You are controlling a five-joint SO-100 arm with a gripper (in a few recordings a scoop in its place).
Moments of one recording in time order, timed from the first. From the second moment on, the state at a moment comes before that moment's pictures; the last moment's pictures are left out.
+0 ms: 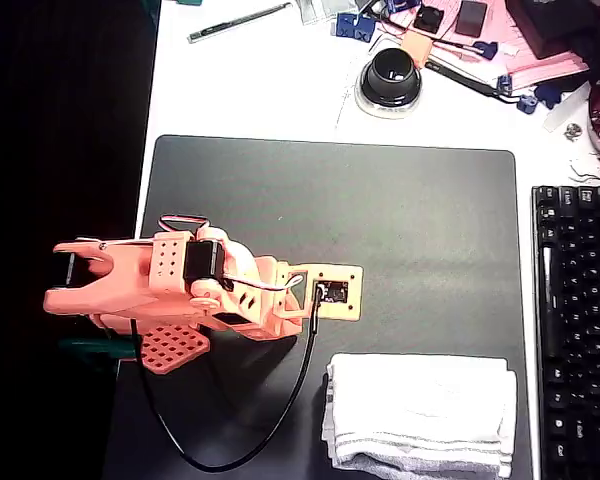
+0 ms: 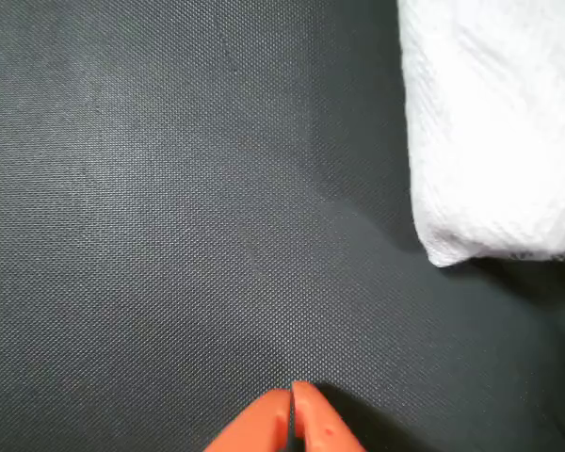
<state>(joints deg) -0.3 191.2 179.6 75.8 -87.2</state>
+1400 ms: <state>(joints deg) -2.0 191.2 179.6 75.8 -87.2</state>
